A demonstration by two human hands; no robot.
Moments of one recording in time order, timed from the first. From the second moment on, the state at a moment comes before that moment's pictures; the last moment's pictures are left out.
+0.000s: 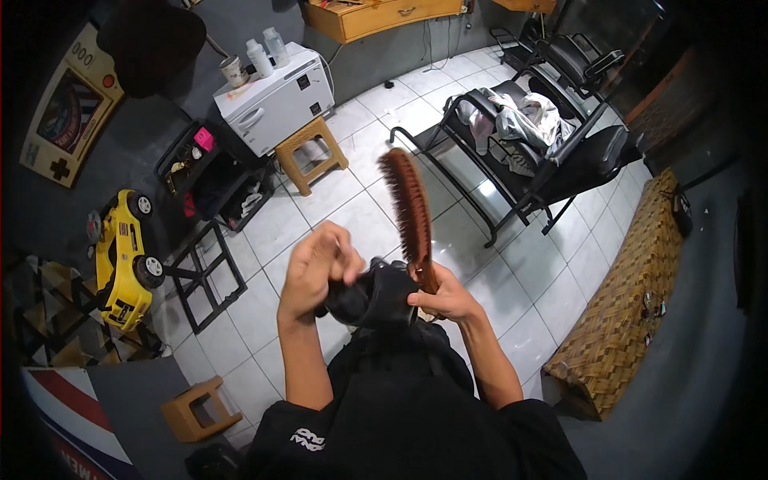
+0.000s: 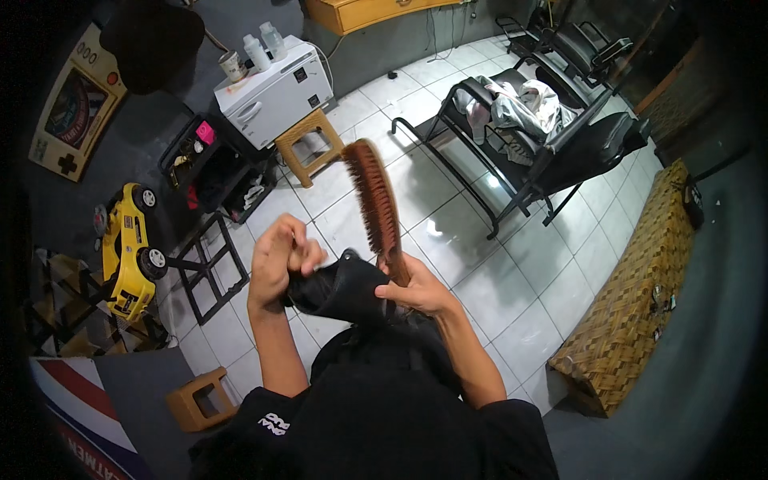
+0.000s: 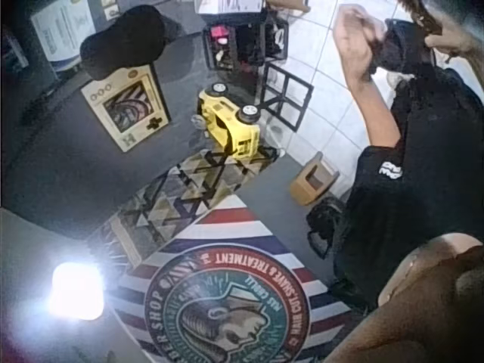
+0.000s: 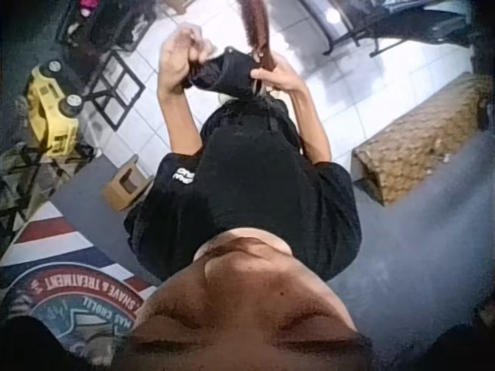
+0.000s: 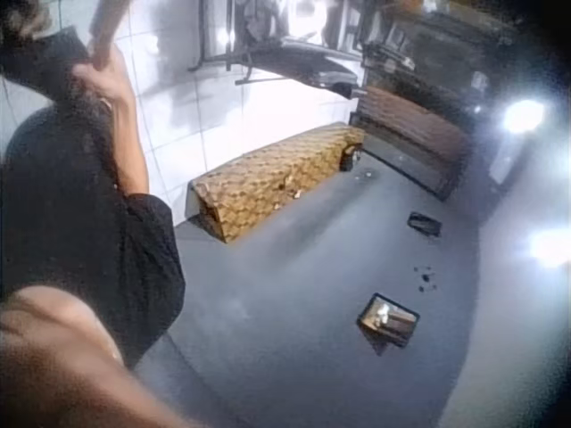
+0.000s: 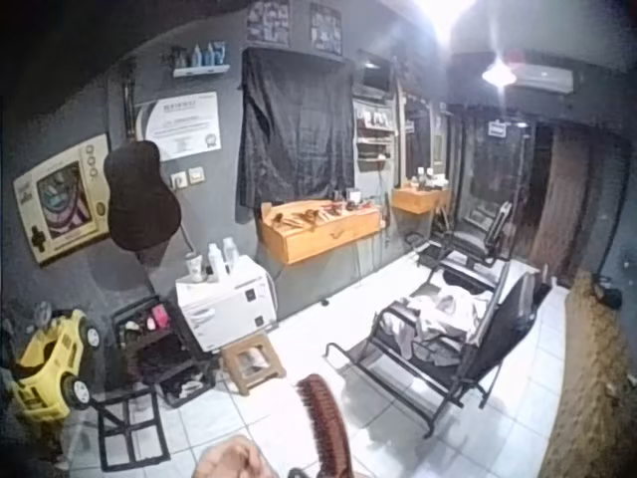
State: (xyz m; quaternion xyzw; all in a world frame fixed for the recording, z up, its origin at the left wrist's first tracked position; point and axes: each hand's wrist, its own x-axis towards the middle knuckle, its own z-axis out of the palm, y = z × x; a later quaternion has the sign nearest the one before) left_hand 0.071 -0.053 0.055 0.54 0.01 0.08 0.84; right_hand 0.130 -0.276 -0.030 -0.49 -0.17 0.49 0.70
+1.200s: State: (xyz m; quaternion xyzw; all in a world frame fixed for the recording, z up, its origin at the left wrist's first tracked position) left_hand 0.080 -0.074 0.080 0.85 -0.09 0.01 0.51; right_hand 0.077 -0.279 -0.051 -0.65 -0.07 0.26 0.71
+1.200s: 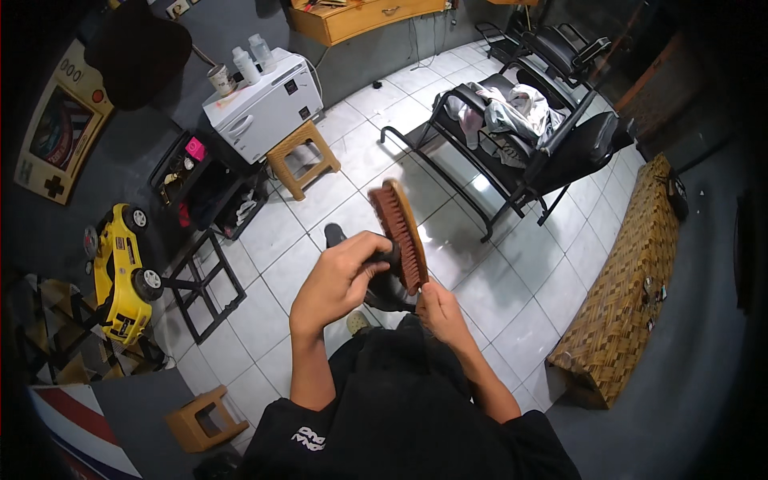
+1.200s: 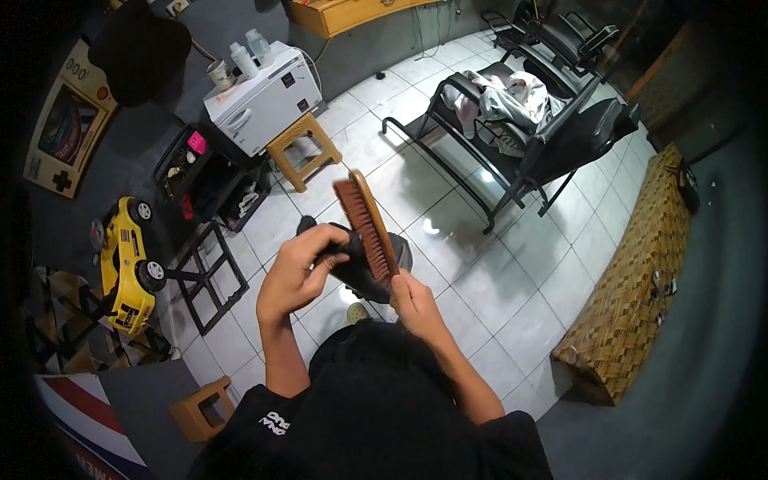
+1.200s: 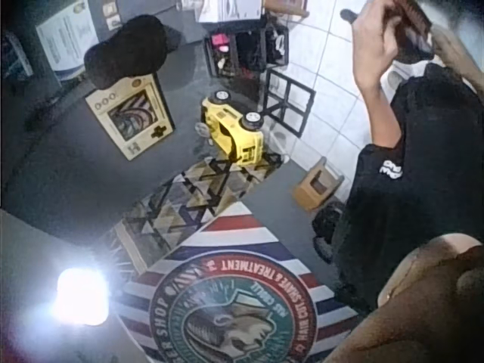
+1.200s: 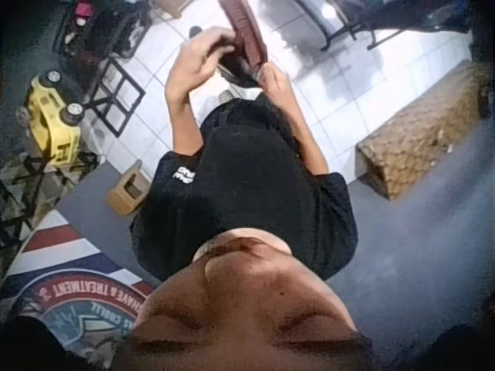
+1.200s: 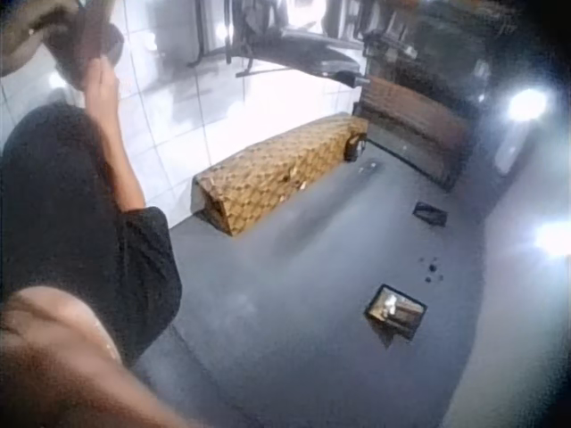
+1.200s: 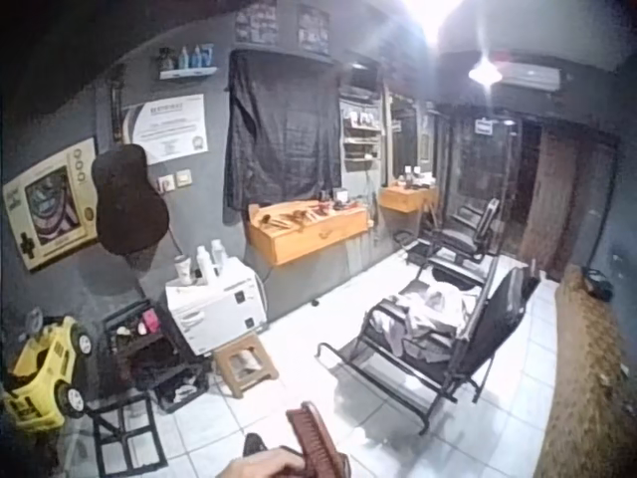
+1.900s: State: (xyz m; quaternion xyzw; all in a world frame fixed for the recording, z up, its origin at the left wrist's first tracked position) left_hand 0.069 -0.066 0.089 0.81 -0.17 0.22 0.52; right_hand 0.095 -0.293 -0.081 -0.48 -0.09 0.34 0.80
